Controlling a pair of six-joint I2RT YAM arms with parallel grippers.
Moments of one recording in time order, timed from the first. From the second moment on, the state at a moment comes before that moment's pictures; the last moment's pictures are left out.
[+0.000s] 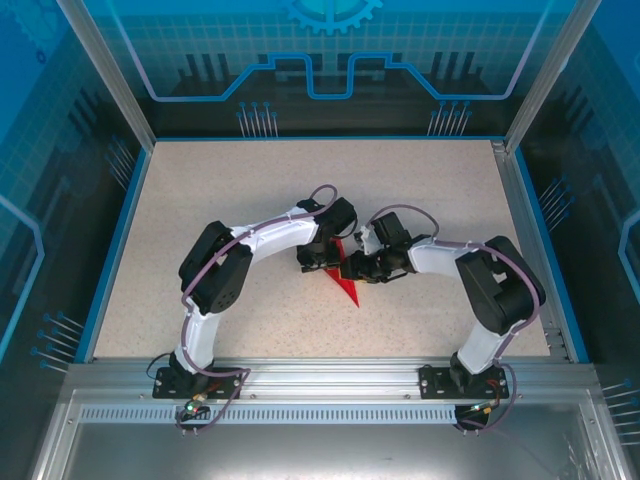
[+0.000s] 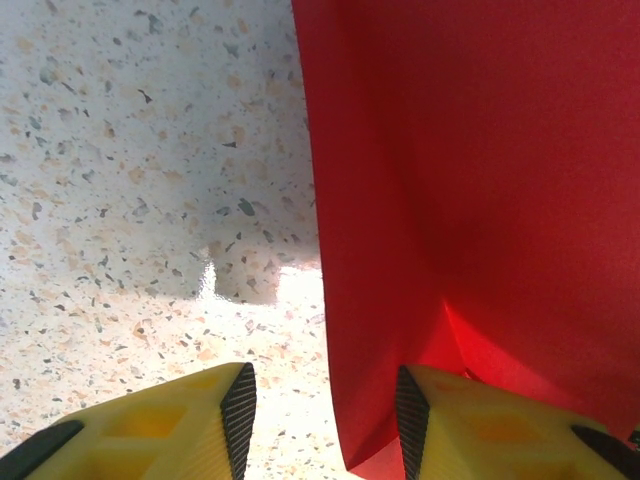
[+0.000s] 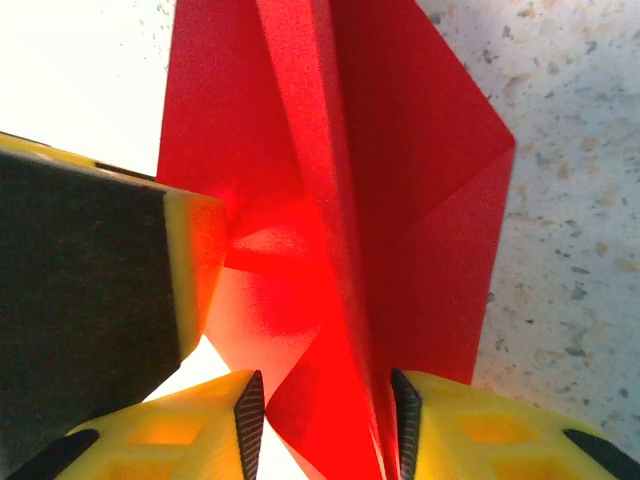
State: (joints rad) left arm -0.72 2.05 1.55 -1.00 -0.03 -0.92; right arm 0.49 1.72 0.83 -0.19 -0.60 0.52
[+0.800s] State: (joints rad) left arm -0.70 1.93 1.46 -0.92 -0.05 -0.93; right arm 0.56 1.79 0.94 -0.30 -0.52 0.46
